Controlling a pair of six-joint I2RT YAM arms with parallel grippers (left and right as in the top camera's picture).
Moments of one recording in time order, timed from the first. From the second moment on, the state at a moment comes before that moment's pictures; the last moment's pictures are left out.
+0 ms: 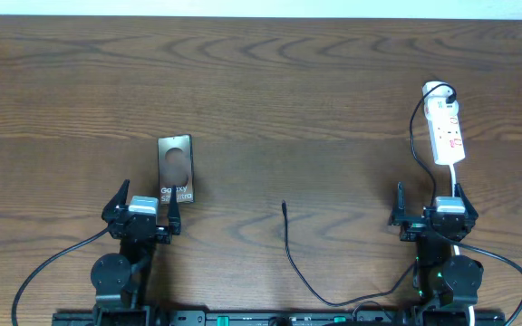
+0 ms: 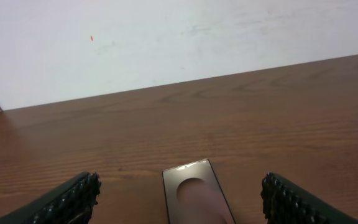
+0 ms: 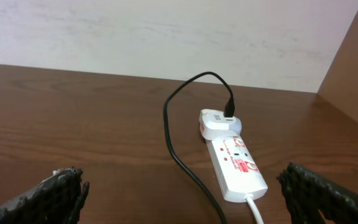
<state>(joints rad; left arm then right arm) 0.01 0.01 0.02 -0.10 0.10 0.14 -0.02 0.01 0.01 -0.07 0.04 -0.11</state>
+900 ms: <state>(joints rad) 0.01 0.80 0.66 -0.32 0.11 0.05 -0.02 0.01 0.01 -0.07 0.04 -0.11</state>
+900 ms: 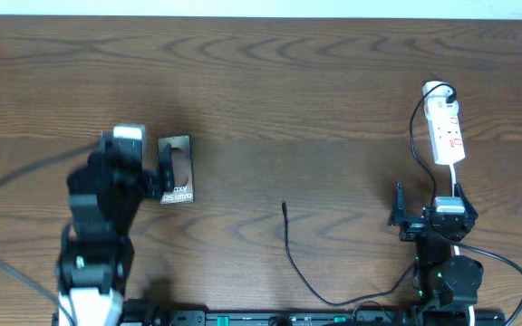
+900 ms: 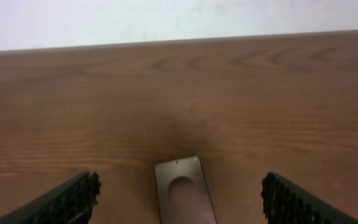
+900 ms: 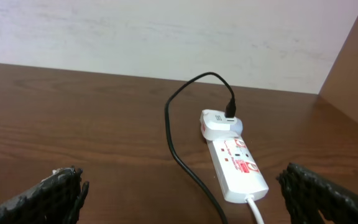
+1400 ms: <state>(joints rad) 0.01 1.43 1.36 -0.76 0.11 0.01 -0.02 0.01 0.01 -0.07 0.04 -0.11</state>
